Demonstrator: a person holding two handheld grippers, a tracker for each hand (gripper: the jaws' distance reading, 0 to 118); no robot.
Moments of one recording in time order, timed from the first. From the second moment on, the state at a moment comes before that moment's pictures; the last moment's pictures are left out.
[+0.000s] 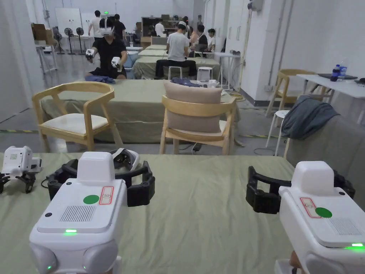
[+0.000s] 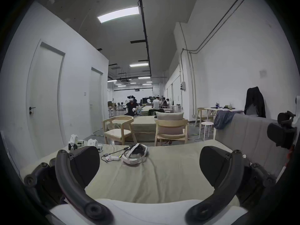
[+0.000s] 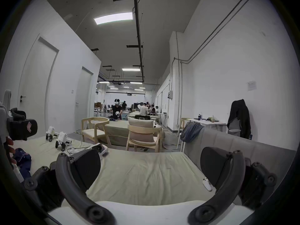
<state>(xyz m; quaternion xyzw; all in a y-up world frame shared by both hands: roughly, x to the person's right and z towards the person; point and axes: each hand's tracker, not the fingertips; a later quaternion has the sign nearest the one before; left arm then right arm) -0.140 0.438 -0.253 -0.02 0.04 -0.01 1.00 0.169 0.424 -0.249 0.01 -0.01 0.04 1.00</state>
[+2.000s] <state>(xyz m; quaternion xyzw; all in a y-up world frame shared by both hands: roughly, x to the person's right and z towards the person) -0.142 0.445 -0.244 -0.02 0.02 -0.01 1.00 0.156 0.421 -0.246 0.01 0.01 0.05 1.00</state>
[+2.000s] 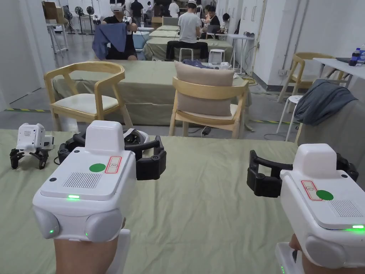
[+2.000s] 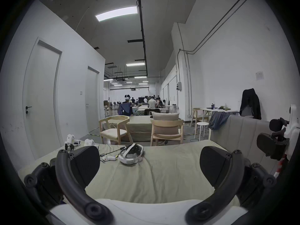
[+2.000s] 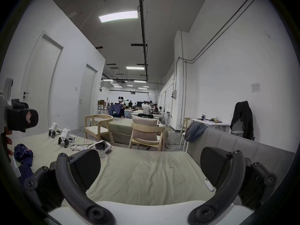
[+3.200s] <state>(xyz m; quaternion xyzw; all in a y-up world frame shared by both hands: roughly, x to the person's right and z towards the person) -0.148 0.445 -0.242 -0.03 0.02 0.01 1.00 0.156 0.419 -0.238 0.02 -0.02 0.06 1.00</state>
